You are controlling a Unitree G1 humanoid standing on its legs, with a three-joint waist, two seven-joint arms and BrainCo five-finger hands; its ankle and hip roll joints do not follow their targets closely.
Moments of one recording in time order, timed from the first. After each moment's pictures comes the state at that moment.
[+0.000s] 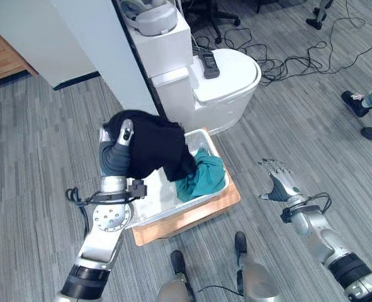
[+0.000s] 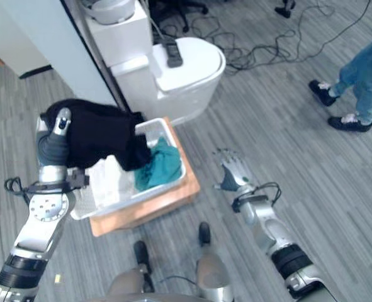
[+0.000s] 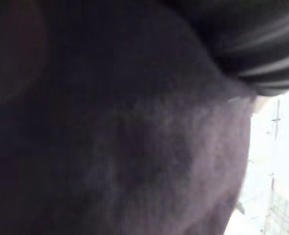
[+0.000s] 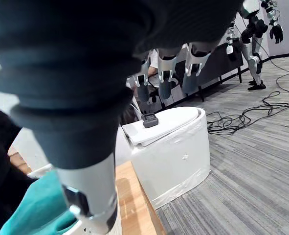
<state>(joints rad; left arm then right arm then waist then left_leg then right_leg) -0.07 0.48 -0.09 -0.12 -0.09 -0.29 0.26 -0.21 -0.53 0.39 0.26 -0.74 -0.02 -0.32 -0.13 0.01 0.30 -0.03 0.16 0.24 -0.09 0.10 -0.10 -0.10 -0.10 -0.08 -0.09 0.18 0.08</state>
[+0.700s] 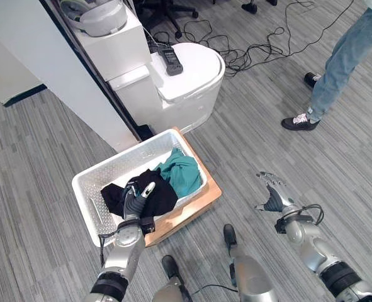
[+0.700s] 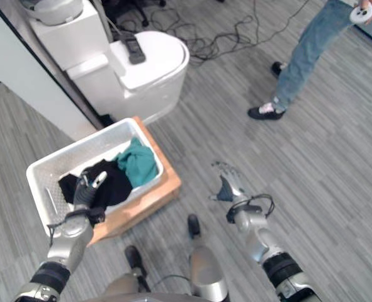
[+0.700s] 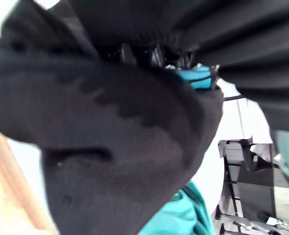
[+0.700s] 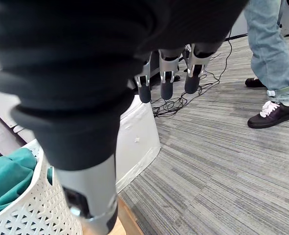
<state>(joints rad) -0.08 0.35 -0.13 0.42 -0.42 -0.12 0.19 -0.16 -0.47 0.40 0.31 -0.69 0.02 -0.28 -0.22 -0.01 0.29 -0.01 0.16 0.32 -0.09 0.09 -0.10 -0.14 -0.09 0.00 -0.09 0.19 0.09</state>
